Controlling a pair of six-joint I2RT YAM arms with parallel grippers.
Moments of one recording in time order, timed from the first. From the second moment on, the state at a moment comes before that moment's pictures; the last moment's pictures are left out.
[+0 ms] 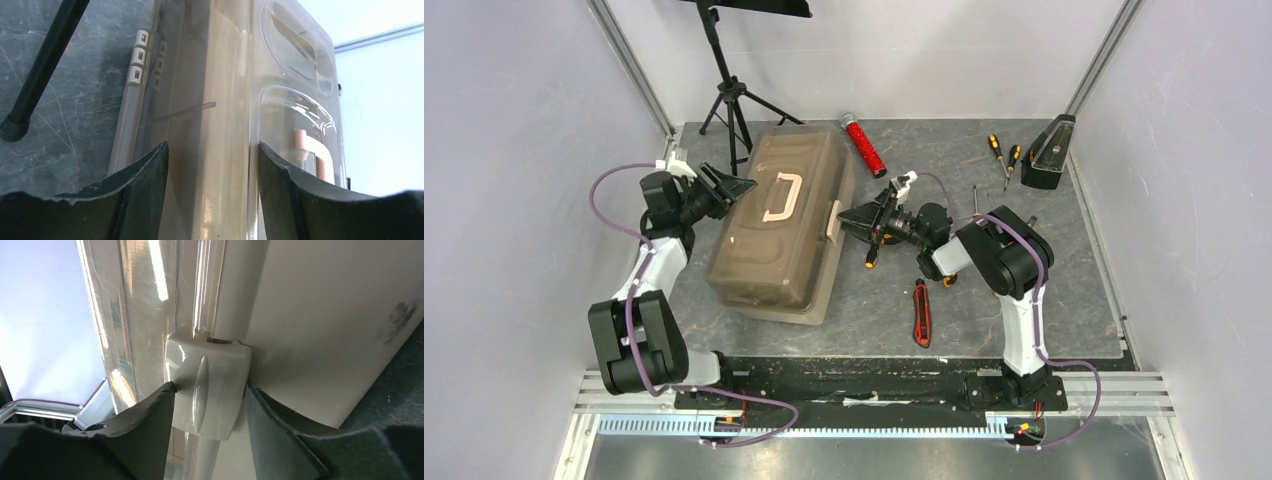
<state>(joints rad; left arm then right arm) 0.22 1.41 0.82 0.15 0.69 -0.70 0.54 2.09 0.84 1.40 -0.63 1.50</state>
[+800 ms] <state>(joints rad) 0.19 1.32 0.69 0.18 0.46 -0.90 0.52 1.99 0.84 1.45 -0.66 1.47</state>
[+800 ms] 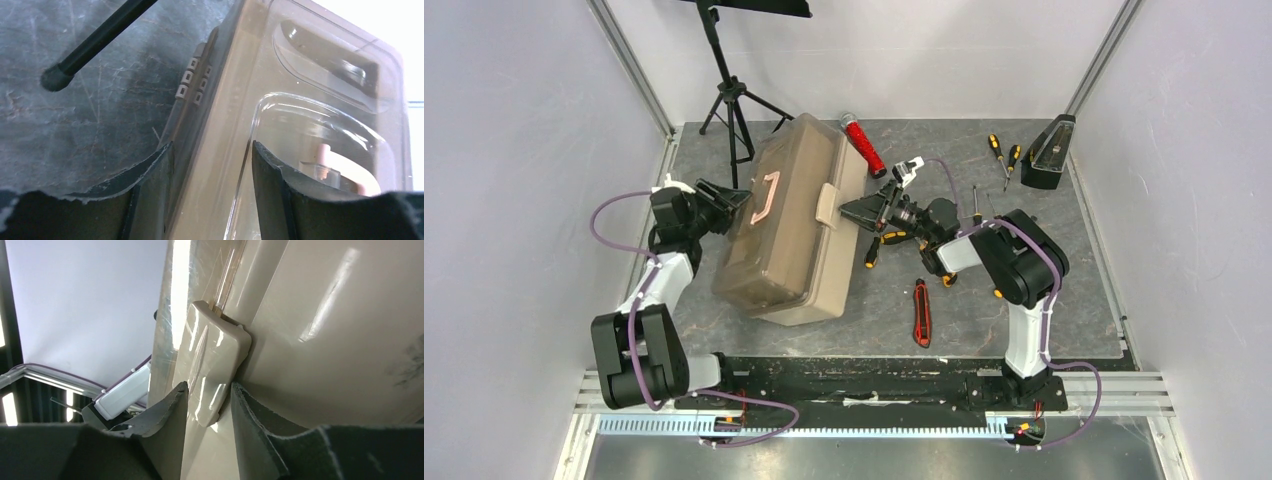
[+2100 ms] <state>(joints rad) 0.07 0.86 0.76 -0.60 0.06 -0.70 0.55 1.53 0.98 0.61 -0.71 0.78</state>
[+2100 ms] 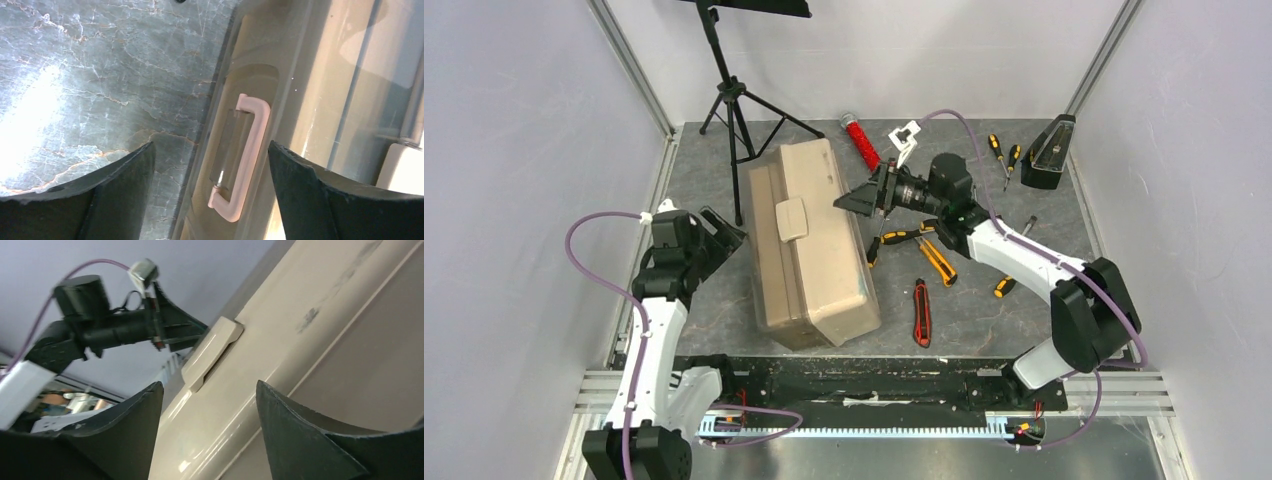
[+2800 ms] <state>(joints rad) 0.07 0.84 0.65 -0.27 0.45 -0.89 0.70 1.56 1.30 -0.06 -0.41 0.53</state>
